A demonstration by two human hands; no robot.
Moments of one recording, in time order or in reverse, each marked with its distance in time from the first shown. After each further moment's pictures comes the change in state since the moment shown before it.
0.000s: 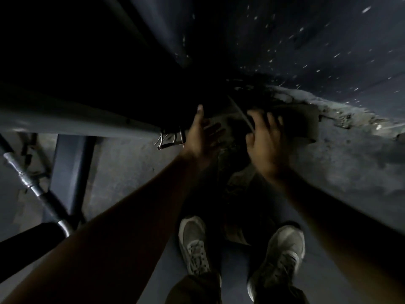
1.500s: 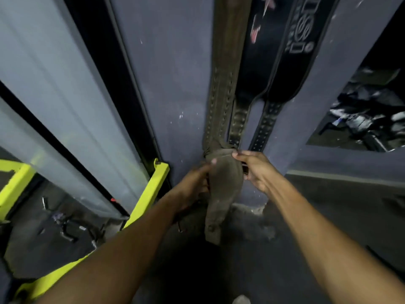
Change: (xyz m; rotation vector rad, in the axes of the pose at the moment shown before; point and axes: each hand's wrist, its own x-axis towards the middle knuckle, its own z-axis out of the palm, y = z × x) left_hand -0.789 0.083 0.161 0.538 -0.509 0.530; right_hand -0.416 -0.209 -0.685 1.237 -0.039 0.154
